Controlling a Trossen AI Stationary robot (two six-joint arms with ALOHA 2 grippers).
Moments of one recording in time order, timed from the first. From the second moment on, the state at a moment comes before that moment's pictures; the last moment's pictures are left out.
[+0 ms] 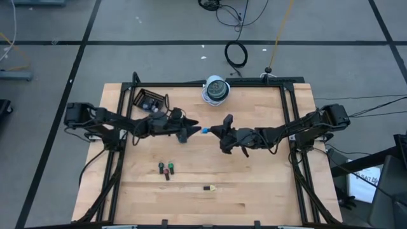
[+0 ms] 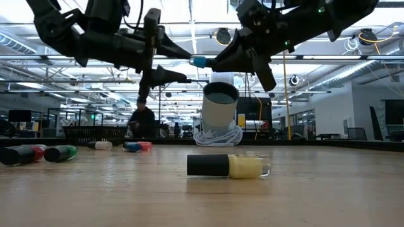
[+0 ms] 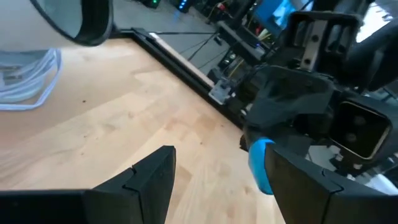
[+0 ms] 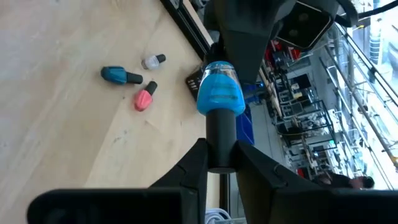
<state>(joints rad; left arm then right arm) 0.09 1.47 0.52 0.83 -0.06 -0.64 0.13 1.53 0.74 0.50 0.52 -0.92</state>
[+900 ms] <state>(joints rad) 0.04 1.52 0.57 0.84 -0.06 -0.47 0.16 1.53 0.70 0.52 -0.01 -0.65</state>
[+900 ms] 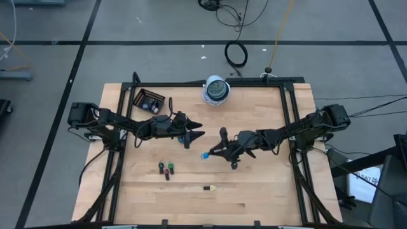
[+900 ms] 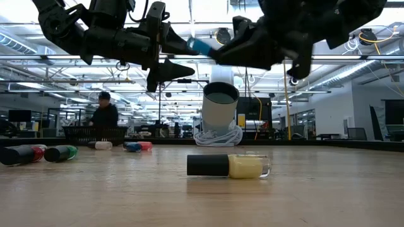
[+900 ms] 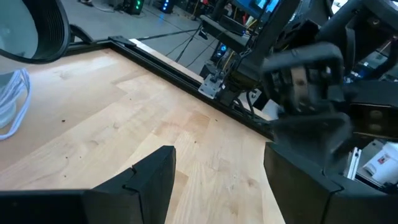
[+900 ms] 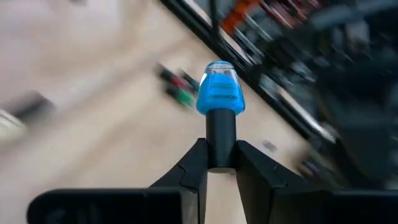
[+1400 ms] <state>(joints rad) 0.04 1.52 0.57 0.84 -0.06 -0.48 0.13 1.53 0.71 1.06 -0.99 0.10</state>
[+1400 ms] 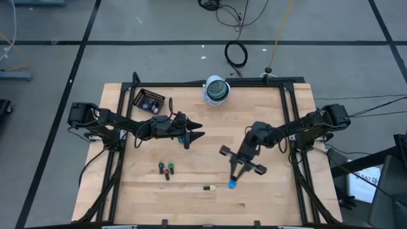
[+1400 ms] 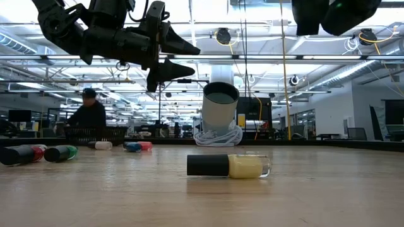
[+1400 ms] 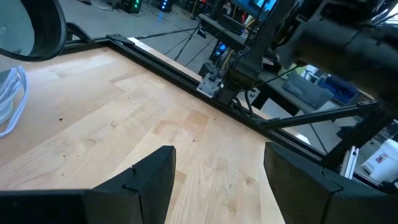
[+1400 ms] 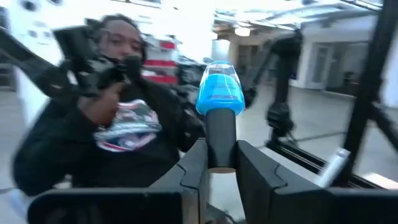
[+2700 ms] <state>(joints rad) 0.01 1.52 0.57 0.83 -0.13 -0.64 0.13 1.53 0.69 0.56 0.38 -0.68</state>
